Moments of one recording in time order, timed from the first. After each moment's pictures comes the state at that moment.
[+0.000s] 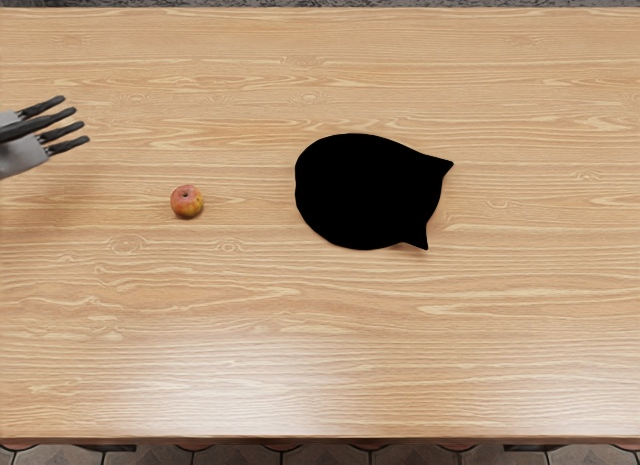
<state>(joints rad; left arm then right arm) -0.87 0.64 -0.50 -0.44 -0.55 -0.61 0.42 -0.03 0.00 0.11 0.23 -0.19 0.11 -0.10</state>
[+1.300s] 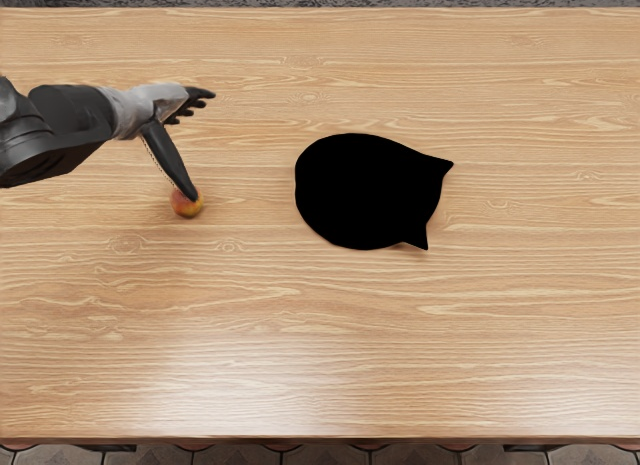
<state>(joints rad) -1.20 0.66 -0.33 -1.41 0.72 -0.06 0.61 -0.04 0.00 0.12 0.23 -0.19 0.11 -0.10</state>
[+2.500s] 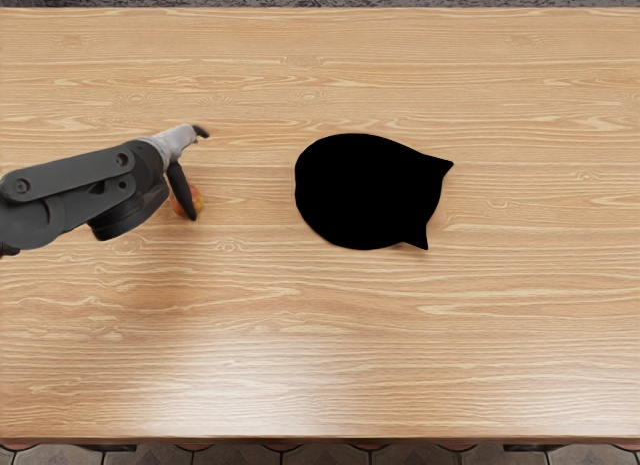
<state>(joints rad) -1.19 0.40 -0.03 -1.12 0.98 0.18 0.61 -0.04 0.00 0.12 0.23 -0.19 0.11 -0.10</state>
